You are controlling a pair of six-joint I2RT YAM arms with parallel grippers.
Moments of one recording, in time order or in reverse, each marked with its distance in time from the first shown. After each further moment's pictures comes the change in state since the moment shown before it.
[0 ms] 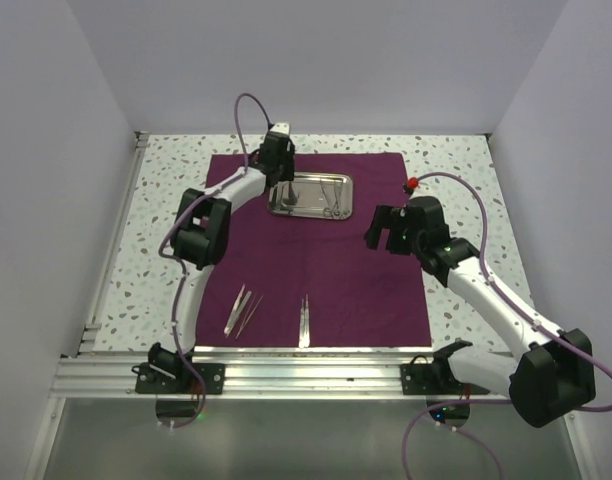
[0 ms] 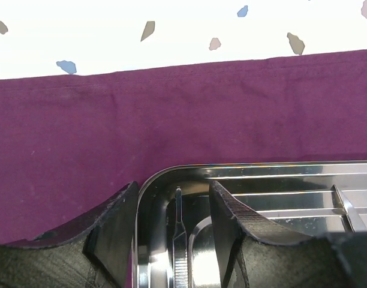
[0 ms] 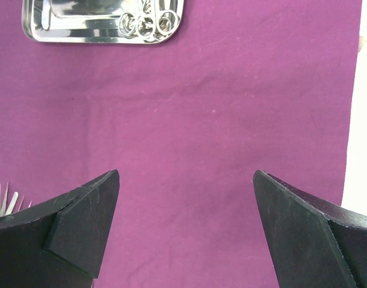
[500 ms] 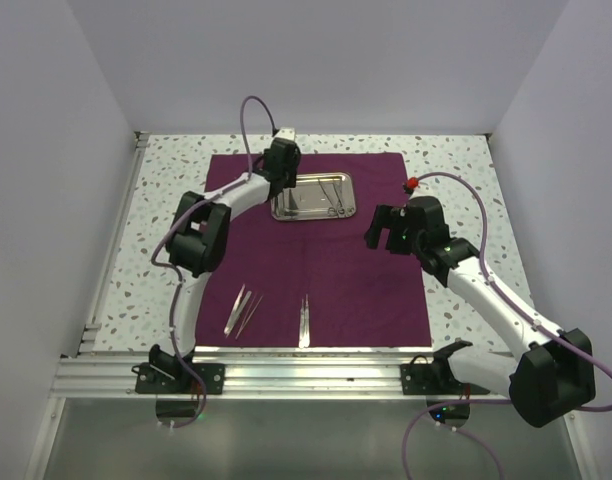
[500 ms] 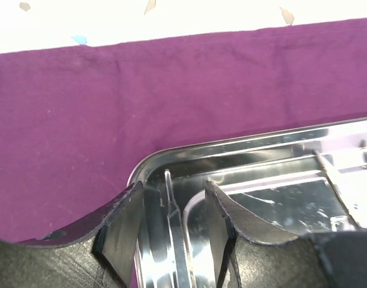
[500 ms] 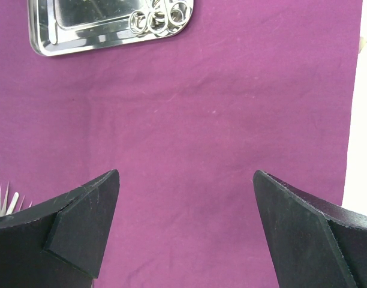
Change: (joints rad) left arm -0.049 -0.112 -0.147 0.019 -0.102 0.009; right arm 0.000 0.001 0.000 0.003 0.000 0.000
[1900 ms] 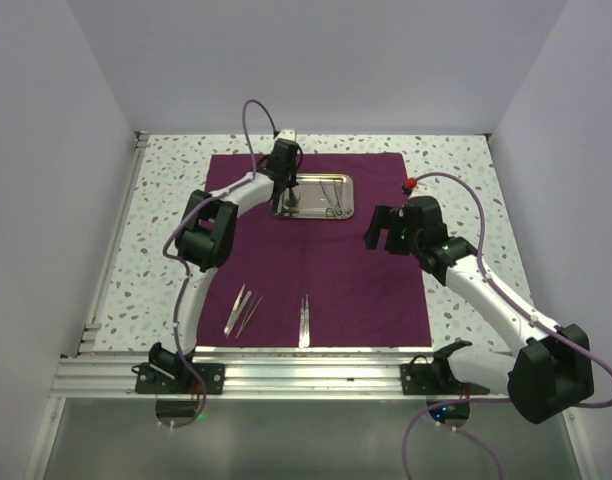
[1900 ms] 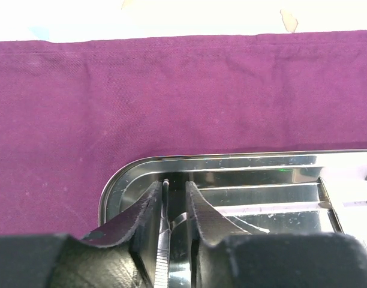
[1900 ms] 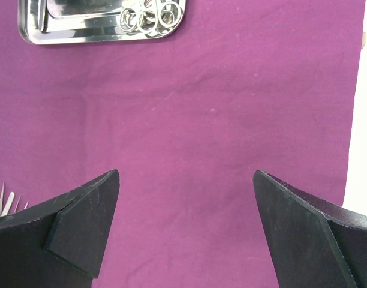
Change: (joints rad) left arm 0.006 0.113 0.110 -0.012 0.034 -0.074; right arm 0.000 0.020 0.000 0.002 -0.002 0.000
